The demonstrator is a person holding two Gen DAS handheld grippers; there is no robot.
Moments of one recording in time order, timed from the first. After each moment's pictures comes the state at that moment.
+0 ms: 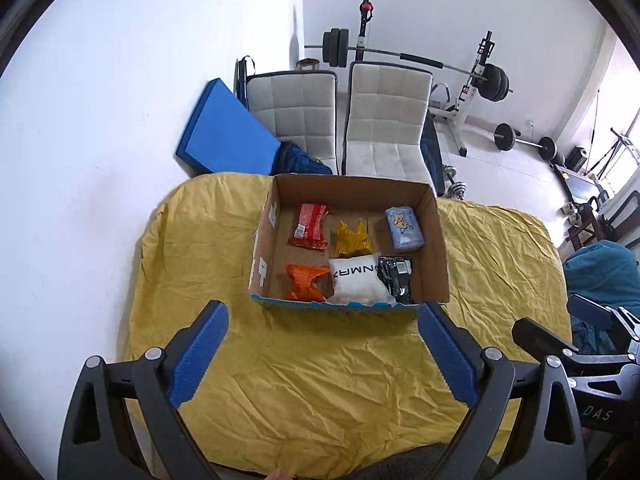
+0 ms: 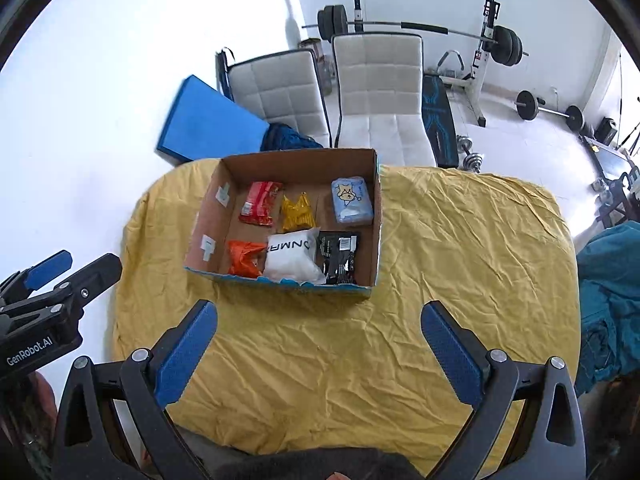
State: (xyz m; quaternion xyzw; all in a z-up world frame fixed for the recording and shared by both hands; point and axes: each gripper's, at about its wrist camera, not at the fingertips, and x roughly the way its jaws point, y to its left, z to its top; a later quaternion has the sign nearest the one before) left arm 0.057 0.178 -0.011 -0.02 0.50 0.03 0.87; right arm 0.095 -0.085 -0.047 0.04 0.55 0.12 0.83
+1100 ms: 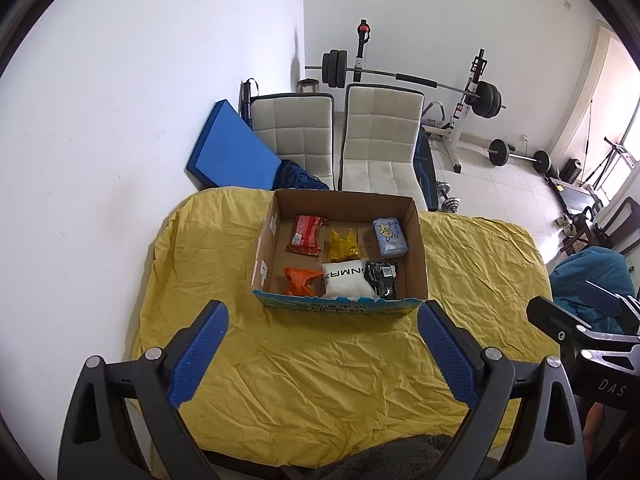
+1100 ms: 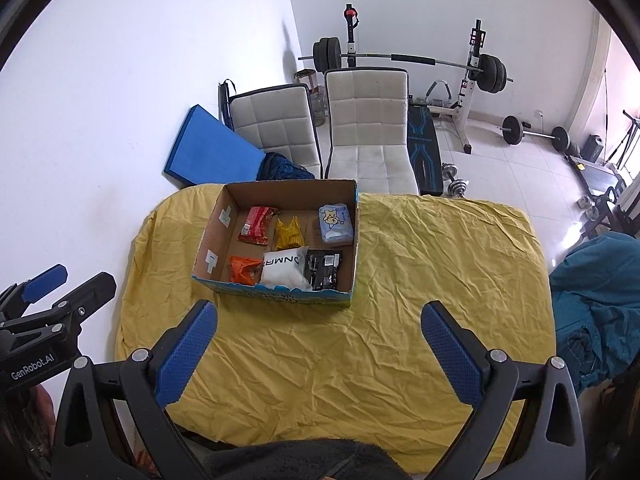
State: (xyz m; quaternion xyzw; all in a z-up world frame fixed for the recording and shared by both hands) left arm 0.015 0.165 0.025 -0.02 0.47 0.03 0.88; right arm 0.038 -0.116 0.034 0.03 0.50 0.10 0.86
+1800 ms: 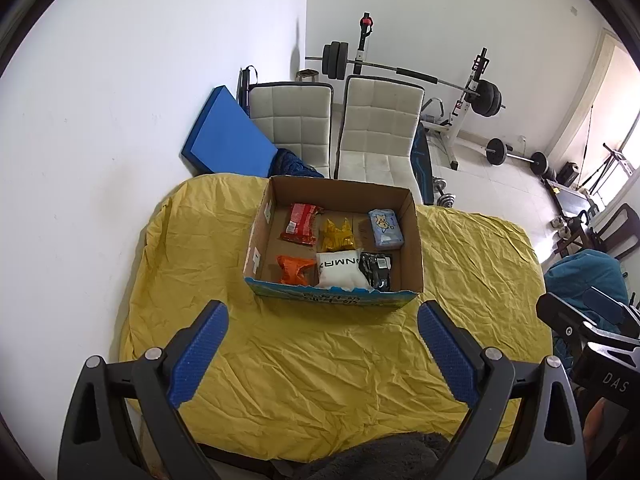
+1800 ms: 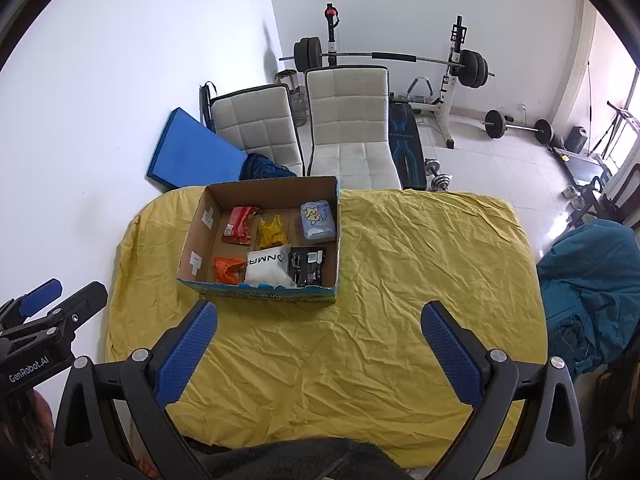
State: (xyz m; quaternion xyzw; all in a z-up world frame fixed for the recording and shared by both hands) left arm 0.008 0.163 0.010 -0.04 0.48 0.03 0.87; right arm 0.034 -0.121 0.028 0.04 0.50 0.06 0.86
